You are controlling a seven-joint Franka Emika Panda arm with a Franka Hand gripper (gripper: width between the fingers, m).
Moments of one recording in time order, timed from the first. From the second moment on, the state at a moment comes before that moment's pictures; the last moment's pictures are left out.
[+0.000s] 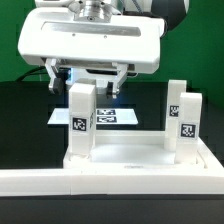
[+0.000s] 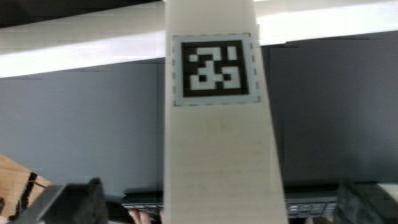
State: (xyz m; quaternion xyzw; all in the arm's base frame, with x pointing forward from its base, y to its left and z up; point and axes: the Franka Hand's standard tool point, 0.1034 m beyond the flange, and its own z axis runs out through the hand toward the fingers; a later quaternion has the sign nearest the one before) arm 0.632 -0.050 0.132 0.94 -0.10 0.32 0.06
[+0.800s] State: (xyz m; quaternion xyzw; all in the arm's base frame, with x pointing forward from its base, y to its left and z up) arm 0.628 -0.059 0.164 0.97 -0.11 0.22 -0.01
